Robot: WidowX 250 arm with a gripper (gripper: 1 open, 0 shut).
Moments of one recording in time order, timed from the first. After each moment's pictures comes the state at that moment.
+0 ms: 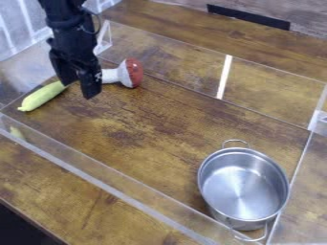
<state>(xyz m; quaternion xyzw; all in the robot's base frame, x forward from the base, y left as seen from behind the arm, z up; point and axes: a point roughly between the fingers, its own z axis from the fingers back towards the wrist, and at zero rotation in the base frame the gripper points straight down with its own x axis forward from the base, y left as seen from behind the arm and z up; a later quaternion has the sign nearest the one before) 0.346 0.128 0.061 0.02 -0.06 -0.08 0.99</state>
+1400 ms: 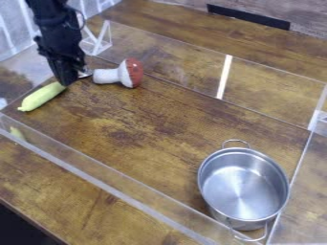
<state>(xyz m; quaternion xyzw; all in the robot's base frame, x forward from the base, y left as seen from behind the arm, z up) 0.350 0.168 0.069 0.02 -0.08 -0.03 1.00</state>
